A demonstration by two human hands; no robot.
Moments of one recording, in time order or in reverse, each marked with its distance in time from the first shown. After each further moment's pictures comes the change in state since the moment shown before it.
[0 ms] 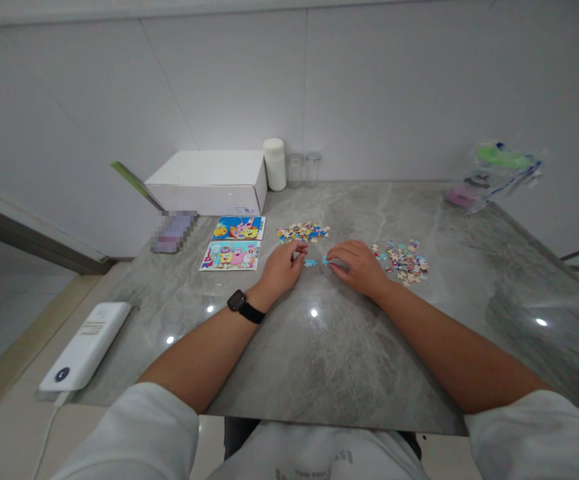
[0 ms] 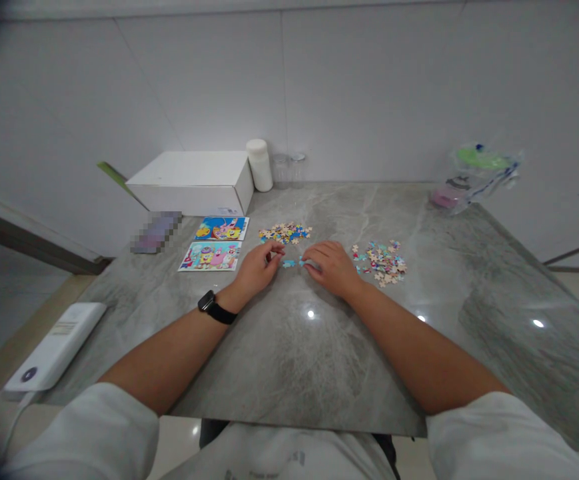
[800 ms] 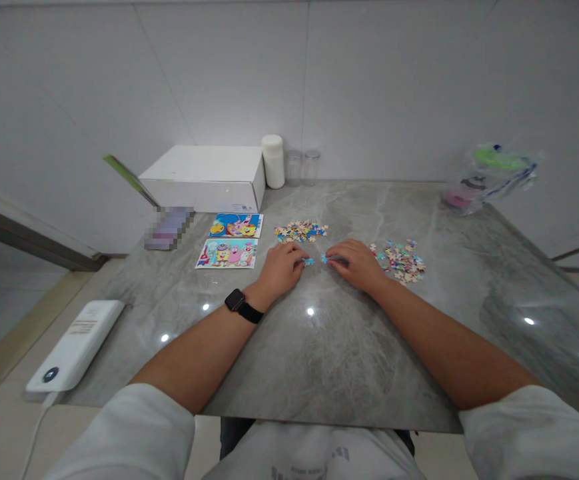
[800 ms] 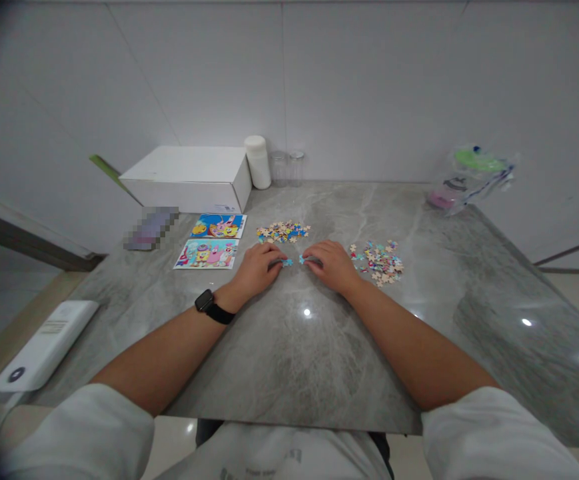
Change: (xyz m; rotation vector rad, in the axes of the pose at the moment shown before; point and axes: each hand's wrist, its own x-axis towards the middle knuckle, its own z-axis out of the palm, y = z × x) left_hand -0.003 -0.001 -0.002 0.340 -0.096 0.168; right_hand -0.001 0.018 0.007 0.023 -0.031 0.048
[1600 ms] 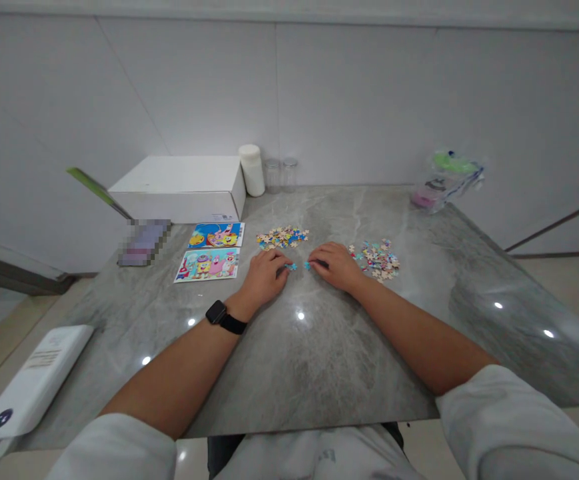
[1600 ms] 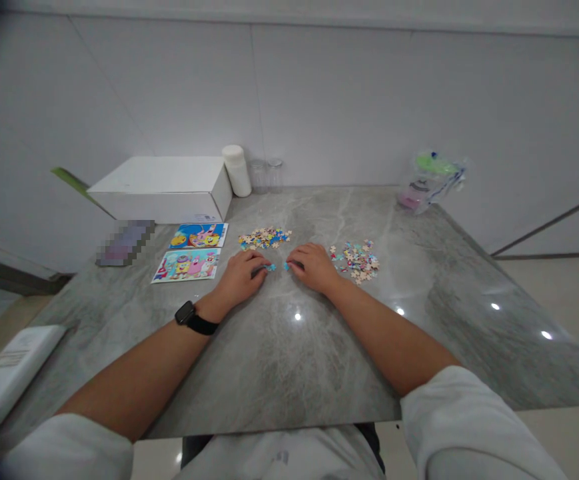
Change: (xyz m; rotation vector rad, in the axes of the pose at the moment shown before) left_hand -0.001 -0.007 0.007 -0.009 -0.007 0.033; right_hand 0.001 -0.004 -0.003 -0.061 -0.054 0.058
